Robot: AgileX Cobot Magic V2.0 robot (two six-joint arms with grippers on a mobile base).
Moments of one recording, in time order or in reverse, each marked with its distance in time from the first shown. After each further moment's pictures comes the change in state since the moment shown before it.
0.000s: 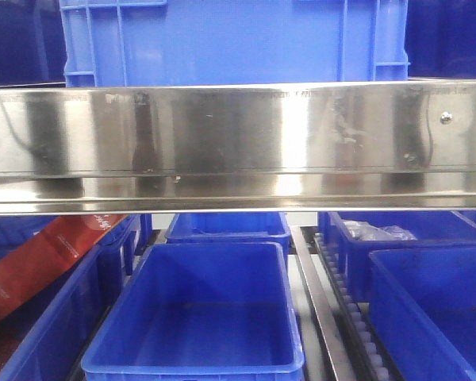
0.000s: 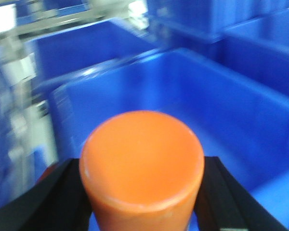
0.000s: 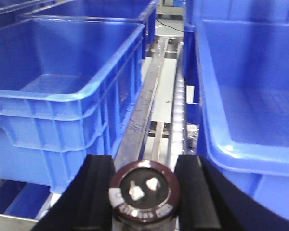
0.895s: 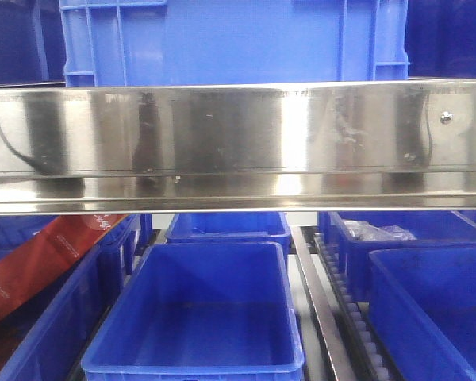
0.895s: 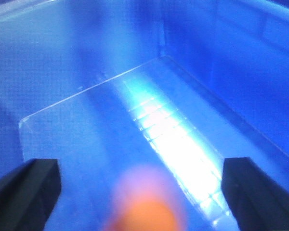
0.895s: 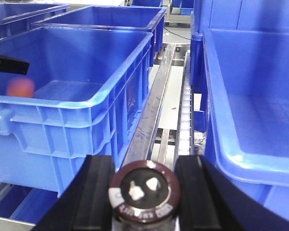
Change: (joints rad) left arm -0.034 0.491 -0.253 -0.007 -0.004 0.000; right arm 0.017 0.000 0.000 0.004 -0.021 0.000
